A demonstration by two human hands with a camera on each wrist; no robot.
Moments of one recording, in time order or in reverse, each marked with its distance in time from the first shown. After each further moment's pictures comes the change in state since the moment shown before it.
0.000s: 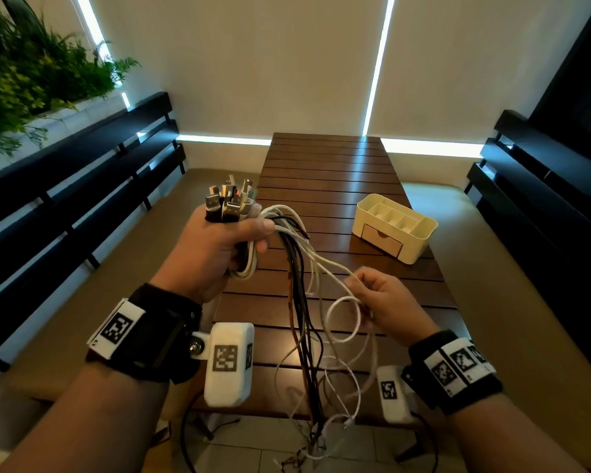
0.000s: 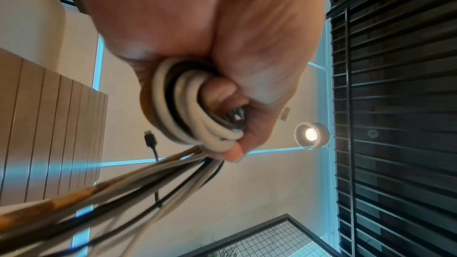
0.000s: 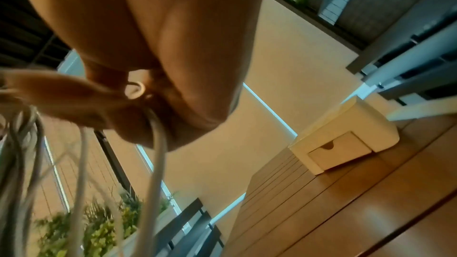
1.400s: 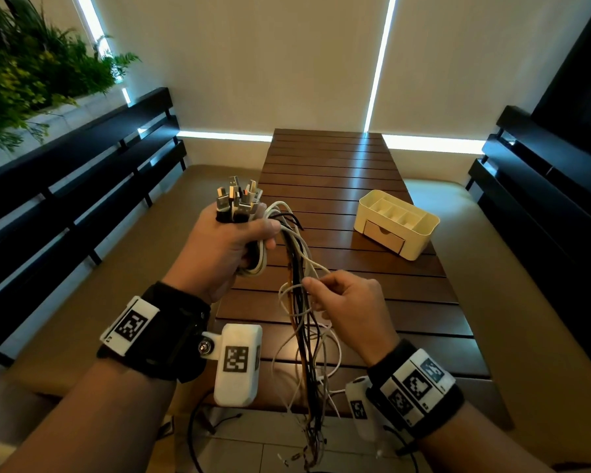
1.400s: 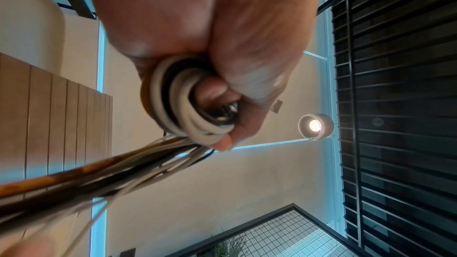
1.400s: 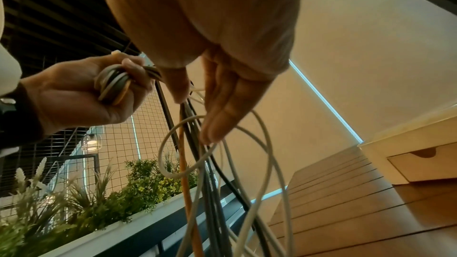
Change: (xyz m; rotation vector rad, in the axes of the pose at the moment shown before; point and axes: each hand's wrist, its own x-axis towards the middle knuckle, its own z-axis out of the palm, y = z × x) left_hand -0.001 -0.011 0.000 0.053 0.066 -0.016; right_hand -0.004 -0.012 0.071 -0.292 0.353 -0.155
